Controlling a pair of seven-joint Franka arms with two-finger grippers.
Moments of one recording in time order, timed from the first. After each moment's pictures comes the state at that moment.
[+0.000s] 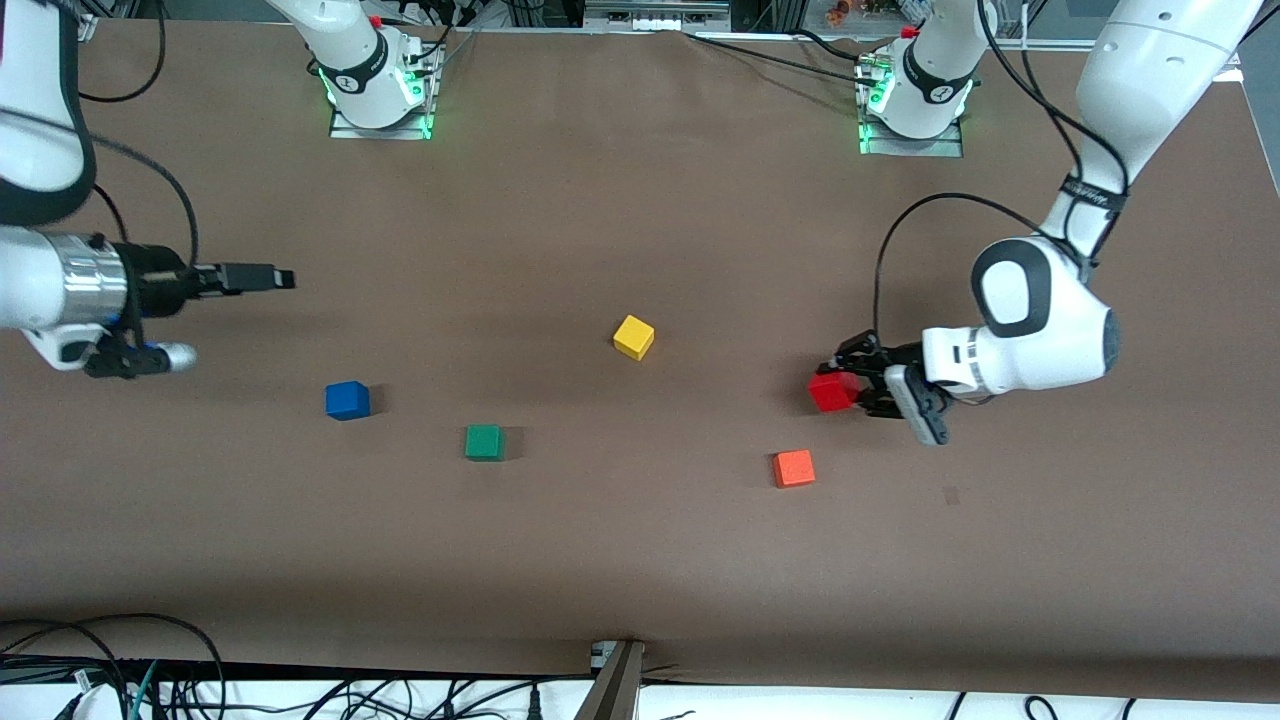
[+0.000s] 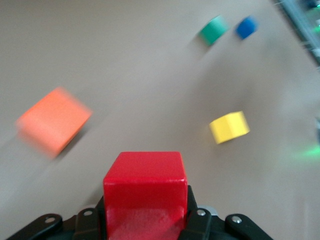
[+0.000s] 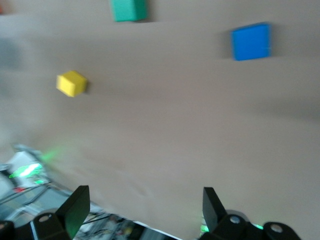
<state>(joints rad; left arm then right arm) 0.29 0.59 -0.54 -1.86 -0.76 2.29 1.20 0.00 0.39 -0.04 -1.44 0.47 1.38 -0.05</state>
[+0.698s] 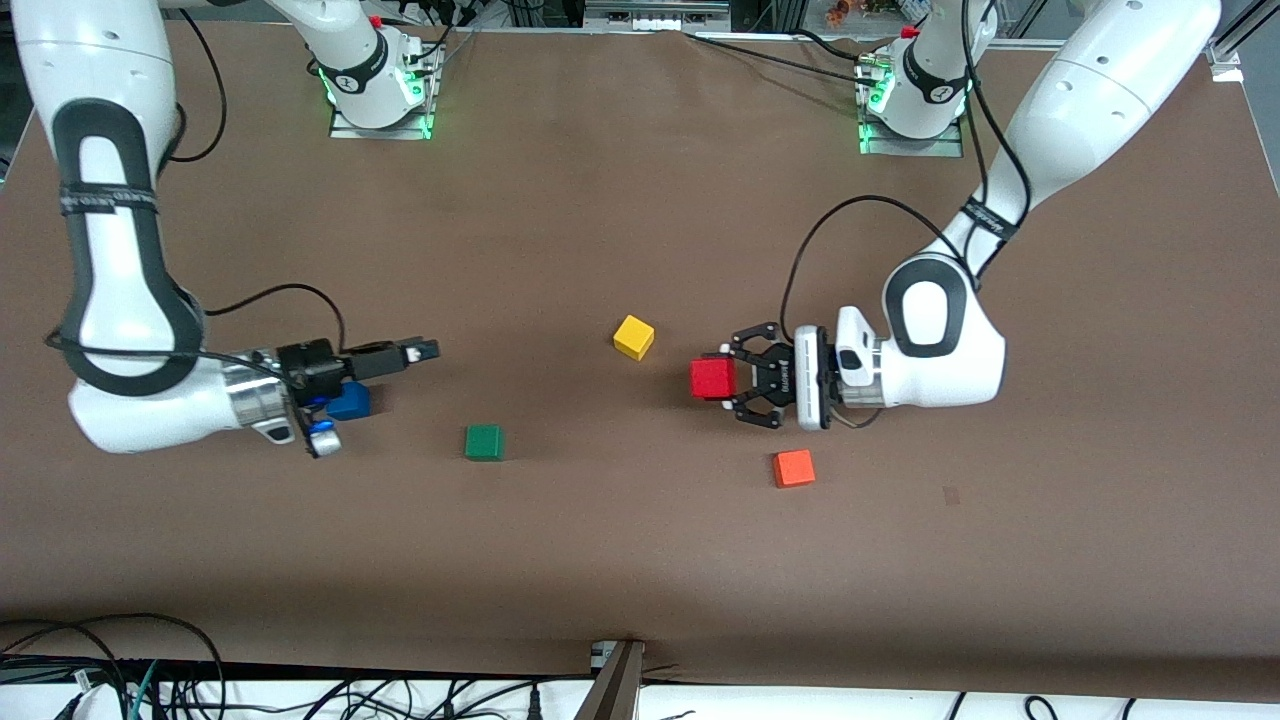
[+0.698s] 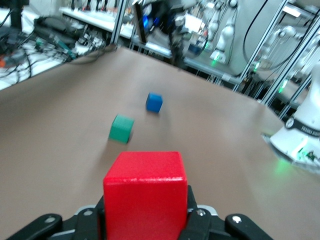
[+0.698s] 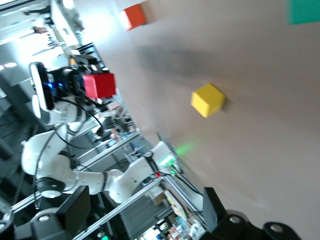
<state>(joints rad) 0.17 0.74 -0.66 -1.68 -1.09 2.28 1.76 0.09 0.69 -0.03 -1.44 1.13 1.47 -0.13</state>
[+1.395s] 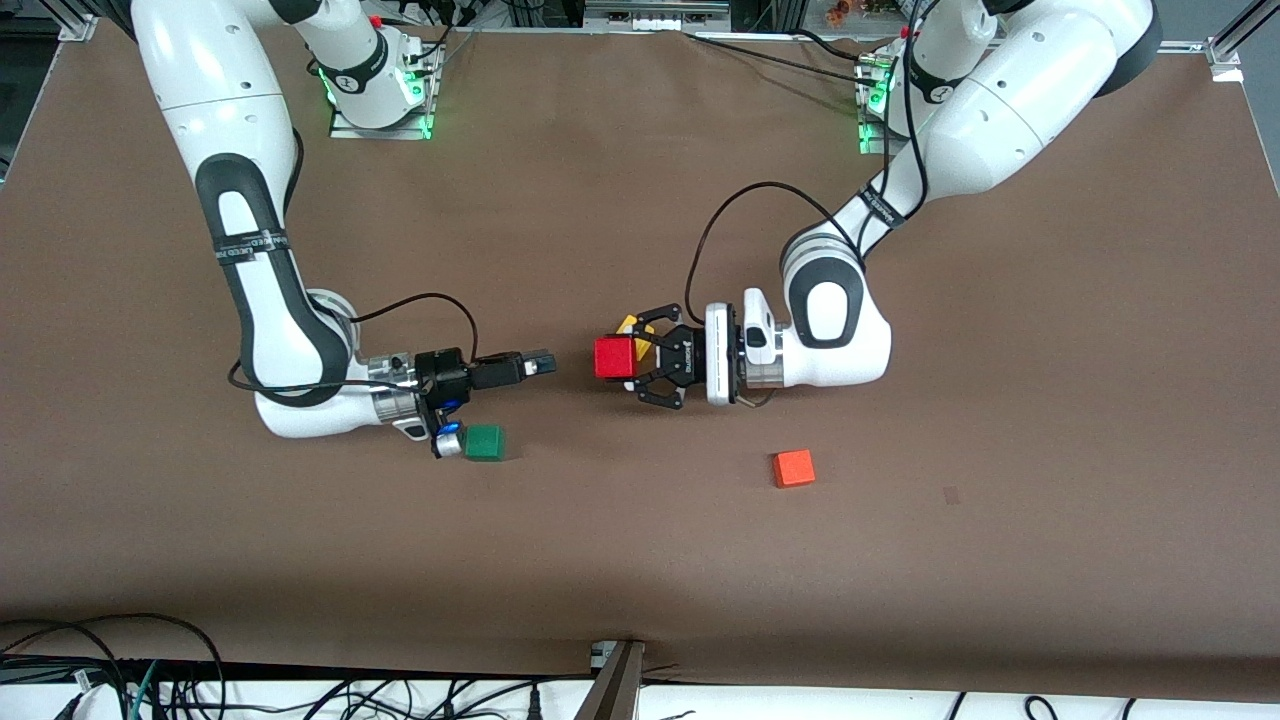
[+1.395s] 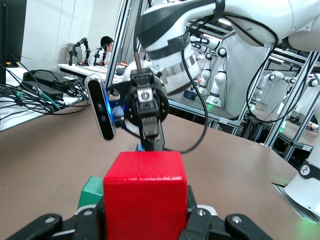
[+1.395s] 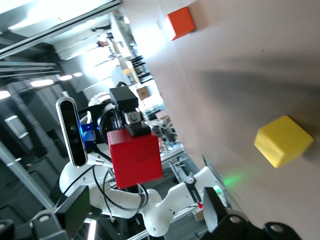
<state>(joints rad) -0.02 0.85 -0.66 -1.58 -1.44 2.39 2.03 0.26 0.76 -0.03 -1.57 1.50 1.64 -0.32</state>
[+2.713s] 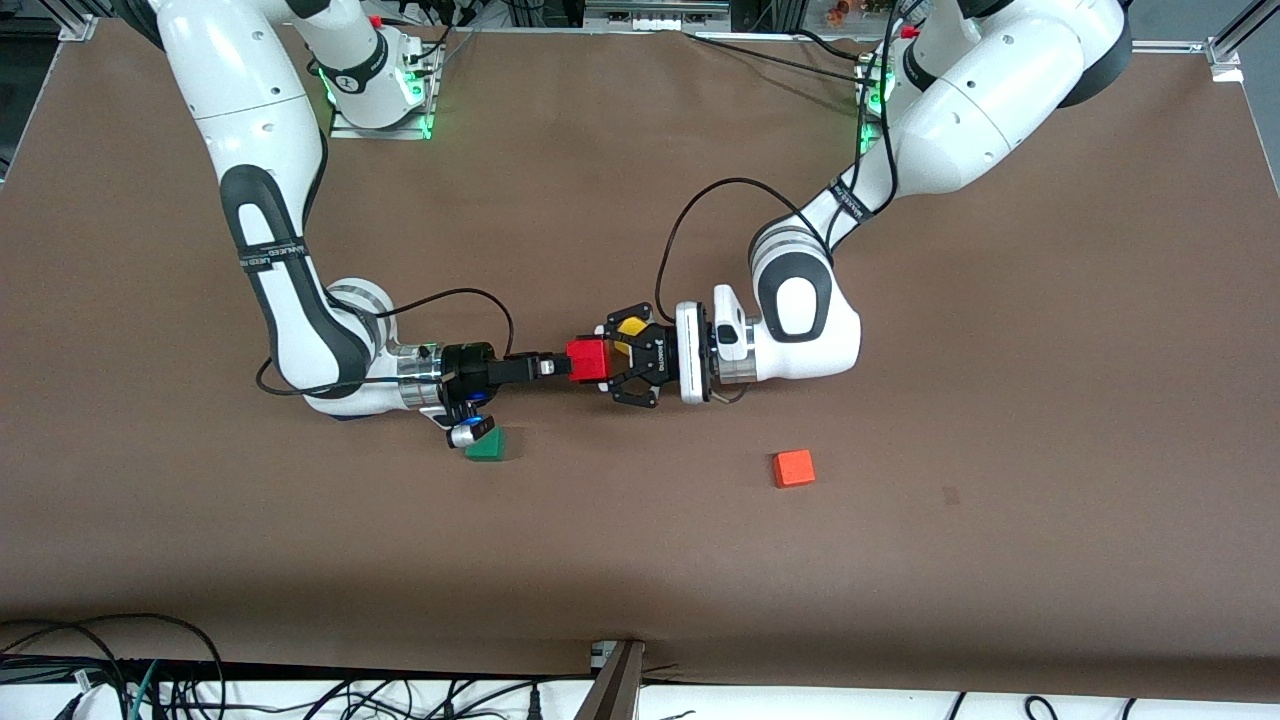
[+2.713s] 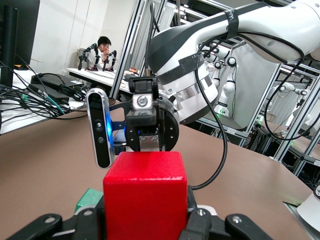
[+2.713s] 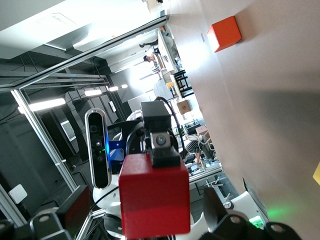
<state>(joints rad) -0.09 0.89 -0.66 -1.51 -1.51 2.43 2.03 0.29 0.75 -0.01 -1.63 1.72 1.68 -0.44</state>
